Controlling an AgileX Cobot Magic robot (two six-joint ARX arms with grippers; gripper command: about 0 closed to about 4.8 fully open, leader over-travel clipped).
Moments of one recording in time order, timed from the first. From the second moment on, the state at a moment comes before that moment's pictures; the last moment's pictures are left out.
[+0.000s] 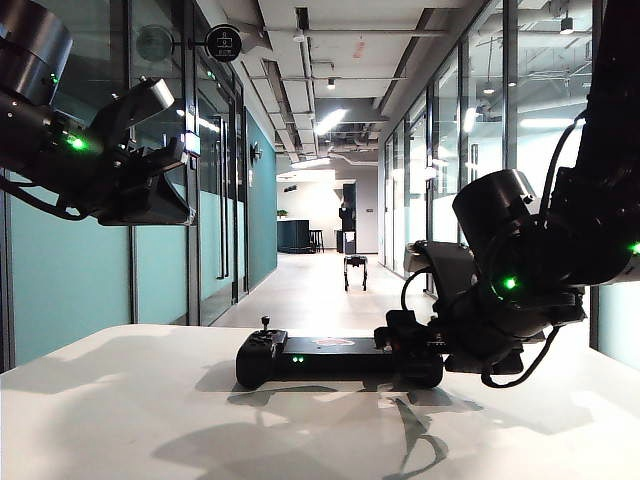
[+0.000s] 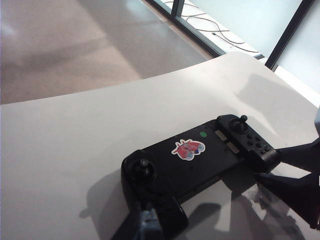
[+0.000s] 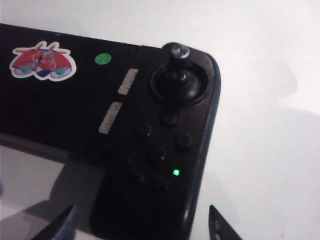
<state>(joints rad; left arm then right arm) -0.24 1.56 0.71 0.50 0.38 0.00 0.44 2.11 0.81 0.77 0.07 0.14</state>
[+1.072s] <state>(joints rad) -0.24 1.56 0.71 0.50 0.38 0.00 0.41 2.17 0.88 0.77 0.07 0.14</state>
